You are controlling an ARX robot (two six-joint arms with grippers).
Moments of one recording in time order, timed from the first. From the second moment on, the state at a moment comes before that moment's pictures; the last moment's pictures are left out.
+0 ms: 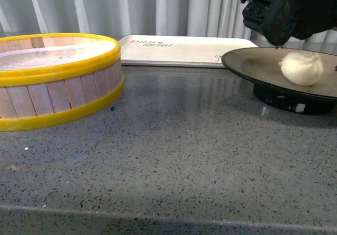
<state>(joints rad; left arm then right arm) -0.80 2.18 2.10 -0.43 -0.07 0.24 0.00 0.00 0.01 0.00 0.00 0.00</state>
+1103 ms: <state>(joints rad) 0.00 0.89 0.69 0.25 -0.02 0.00 0.00 0.00 0.01 0.00 0.00 0.00</state>
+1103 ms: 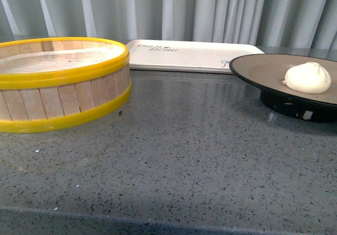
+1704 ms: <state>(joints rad) 0.00 0.57 0.17 0.40 0.00 0.00 0.00 0.00 0.01 0.00 0.00 0.00</state>
